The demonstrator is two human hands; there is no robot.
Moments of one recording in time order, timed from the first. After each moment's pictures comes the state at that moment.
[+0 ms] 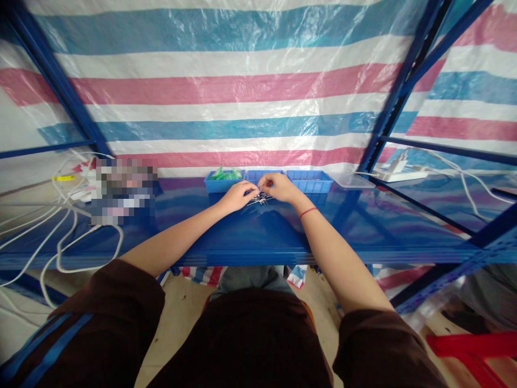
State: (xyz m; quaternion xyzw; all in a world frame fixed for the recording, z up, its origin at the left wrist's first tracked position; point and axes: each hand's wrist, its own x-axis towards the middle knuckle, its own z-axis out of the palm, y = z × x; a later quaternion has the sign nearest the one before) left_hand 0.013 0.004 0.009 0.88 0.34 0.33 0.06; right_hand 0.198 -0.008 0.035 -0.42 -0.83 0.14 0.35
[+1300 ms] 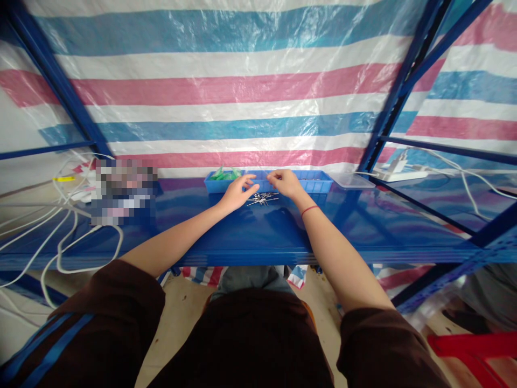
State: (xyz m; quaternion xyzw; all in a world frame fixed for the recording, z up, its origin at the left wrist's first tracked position) left_hand 0.017 0.003 0.008 0.80 0.37 0.45 0.13; right_hand 0.203 -0.005 0.036 -0.51 -0.70 0.19 0.47
